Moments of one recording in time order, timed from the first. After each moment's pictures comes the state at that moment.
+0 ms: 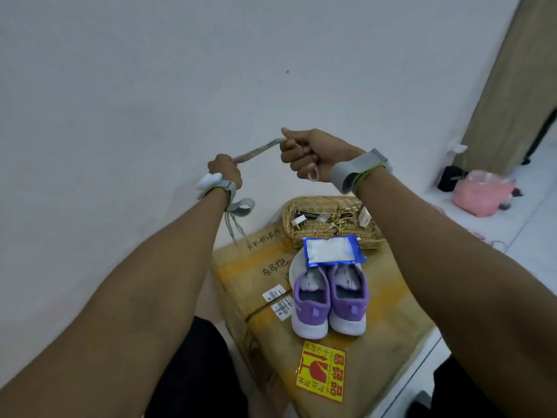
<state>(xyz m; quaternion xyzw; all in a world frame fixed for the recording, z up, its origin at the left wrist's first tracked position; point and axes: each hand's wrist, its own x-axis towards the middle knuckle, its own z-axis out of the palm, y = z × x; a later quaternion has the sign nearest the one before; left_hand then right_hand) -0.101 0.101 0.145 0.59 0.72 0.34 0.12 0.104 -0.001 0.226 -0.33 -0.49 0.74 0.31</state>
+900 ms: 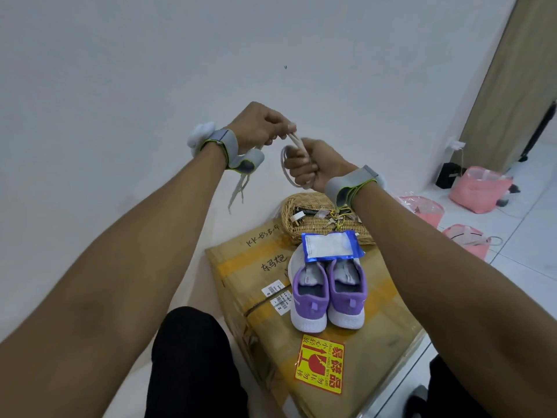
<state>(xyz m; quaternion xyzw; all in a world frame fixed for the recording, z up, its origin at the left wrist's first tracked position) -0.061 0.059 0.235 0.80 0.39 0.35 0.29 0.114 0.016 0.182 -0.28 -0.42 0.79 0.35</state>
